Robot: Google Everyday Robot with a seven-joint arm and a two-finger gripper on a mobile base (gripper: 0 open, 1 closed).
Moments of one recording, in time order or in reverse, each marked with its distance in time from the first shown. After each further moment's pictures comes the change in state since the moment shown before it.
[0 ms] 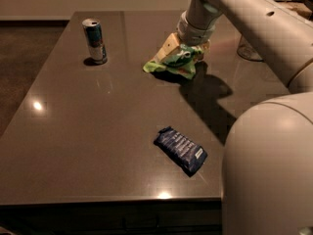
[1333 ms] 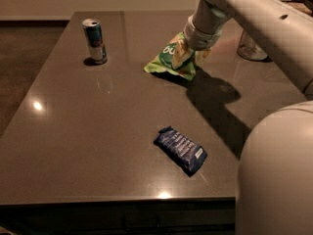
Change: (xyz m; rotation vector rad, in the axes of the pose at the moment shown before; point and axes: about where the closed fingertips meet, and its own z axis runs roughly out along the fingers) arm 0.020 -0.010 -0.003 0.004 0.004 0.046
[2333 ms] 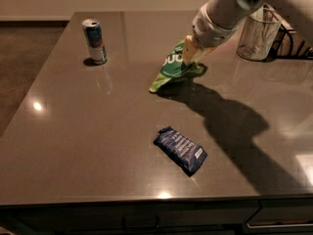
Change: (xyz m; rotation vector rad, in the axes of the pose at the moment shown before) arm 0.041 0.035 -0.072 -0.090 -0.080 -0.153
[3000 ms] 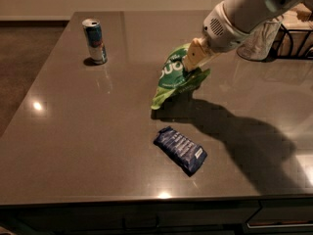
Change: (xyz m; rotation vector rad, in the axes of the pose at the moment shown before) arm 0.034 0.041 -0.039 -0.140 -0.038 -0.075
